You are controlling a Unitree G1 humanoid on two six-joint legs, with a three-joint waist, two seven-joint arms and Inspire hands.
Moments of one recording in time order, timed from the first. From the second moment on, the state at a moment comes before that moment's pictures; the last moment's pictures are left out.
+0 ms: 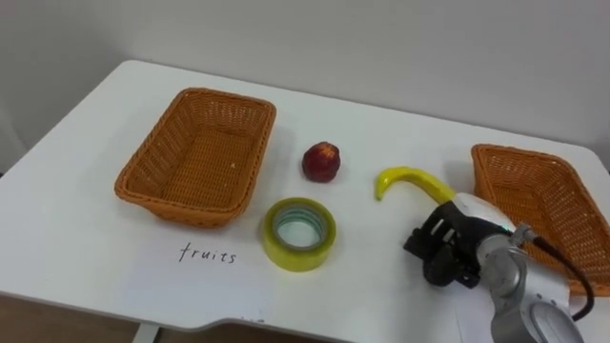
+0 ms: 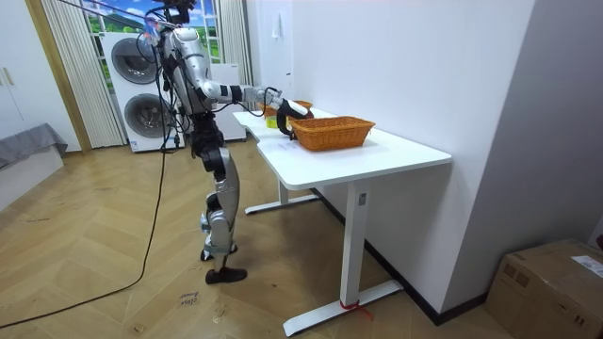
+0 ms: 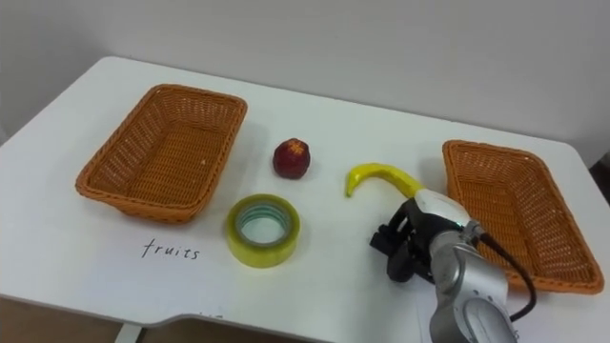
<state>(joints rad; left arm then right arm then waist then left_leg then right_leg) 0.19 0.22 0.07 0.96 0.17 0.28 0.24 -0.02 -0.31 0.17 0.10 -0.96 0.46 0.44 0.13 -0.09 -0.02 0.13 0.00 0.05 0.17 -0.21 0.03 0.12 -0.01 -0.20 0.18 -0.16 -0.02</state>
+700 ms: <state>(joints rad) 0.20 0.22 0.08 1.05 0.16 0.16 0.24 0.01 -0.31 0.10 -0.27 -0.72 0.35 0.56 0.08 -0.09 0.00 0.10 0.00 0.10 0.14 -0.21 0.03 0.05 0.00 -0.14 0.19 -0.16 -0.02</state>
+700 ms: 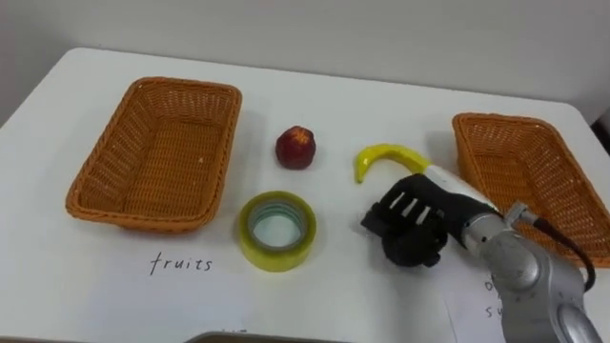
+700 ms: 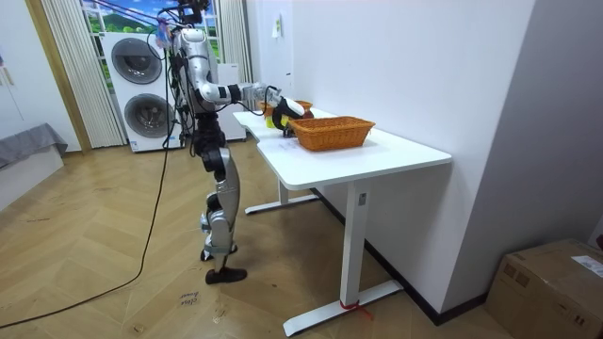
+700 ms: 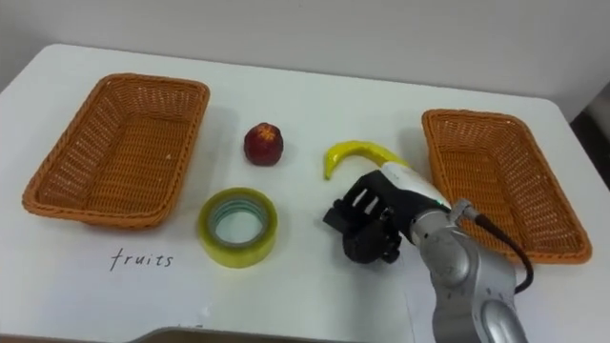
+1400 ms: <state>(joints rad) 0.24 0.21 0.16 1.10 0.17 0.12 0.20 0.00 -0.31 -0.20 -0.33 -0.46 0.23 0.27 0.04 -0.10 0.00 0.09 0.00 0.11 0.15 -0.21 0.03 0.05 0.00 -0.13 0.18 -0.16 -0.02</state>
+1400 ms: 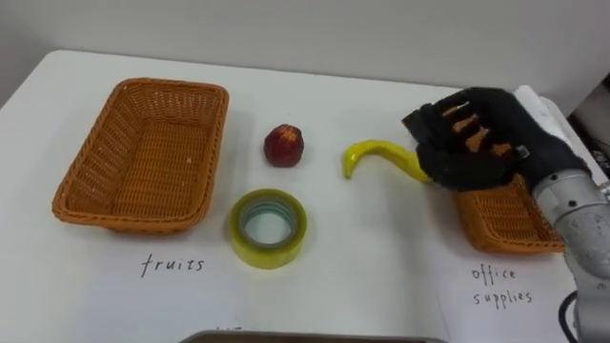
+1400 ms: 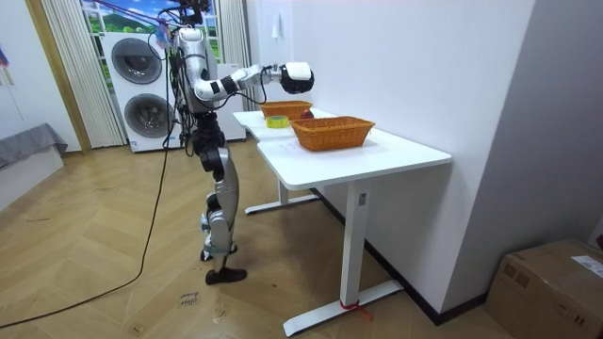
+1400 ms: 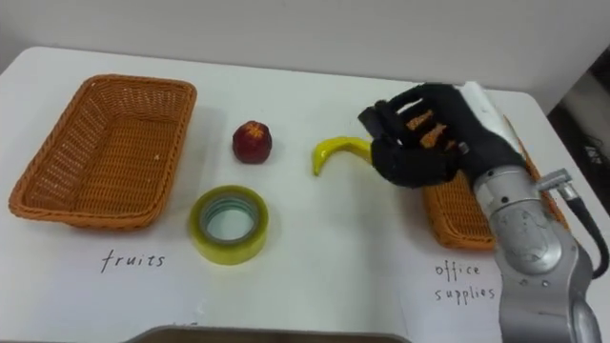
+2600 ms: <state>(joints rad) 0.28 0.21 0.23 1.04 0.17 0.14 0.17 0.00 -0.39 -0.31 -0.04 -0.39 0.21 0.01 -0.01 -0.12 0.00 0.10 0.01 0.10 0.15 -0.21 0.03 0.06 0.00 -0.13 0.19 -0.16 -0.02</state>
